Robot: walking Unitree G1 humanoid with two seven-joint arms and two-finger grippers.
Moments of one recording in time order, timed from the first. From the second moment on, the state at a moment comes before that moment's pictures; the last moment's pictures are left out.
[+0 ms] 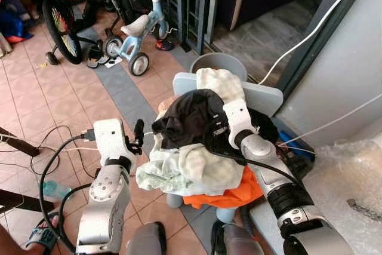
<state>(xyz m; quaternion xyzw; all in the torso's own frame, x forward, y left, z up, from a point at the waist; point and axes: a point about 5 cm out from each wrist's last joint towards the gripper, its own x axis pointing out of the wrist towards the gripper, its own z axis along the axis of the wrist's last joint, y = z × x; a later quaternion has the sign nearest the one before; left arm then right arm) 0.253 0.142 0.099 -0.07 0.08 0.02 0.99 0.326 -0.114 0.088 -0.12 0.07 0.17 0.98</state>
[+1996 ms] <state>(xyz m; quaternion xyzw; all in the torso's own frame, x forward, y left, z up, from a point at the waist) 0.265 0.135 0.092 -0.06 0.08 -0.01 1.00 0.314 -0.148 0.169 -0.07 -0.12 0.04 0.99</state>
